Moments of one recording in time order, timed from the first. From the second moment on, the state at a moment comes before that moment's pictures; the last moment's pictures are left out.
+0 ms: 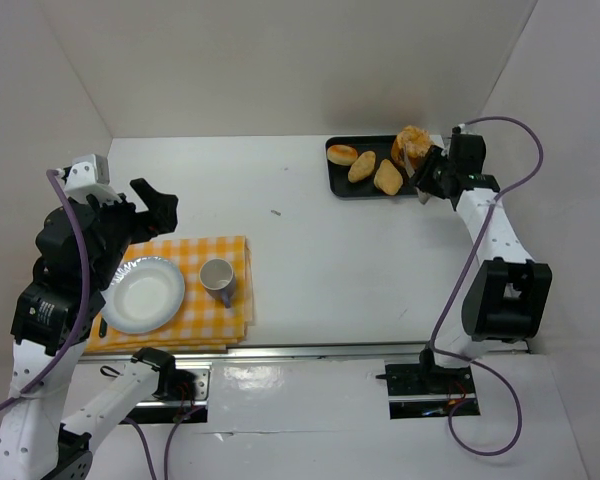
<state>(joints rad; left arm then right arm) -0.27 0.76 1.33 -0.76 -0.23 -0.37 -0.08 1.54 1.30 -0.40 -0.11 0.37</state>
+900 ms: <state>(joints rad) -0.27 0.77 1.33 -0.76 -0.23 -0.37 -0.09 1.69 1.28 -0.41 -0.22 0.38</state>
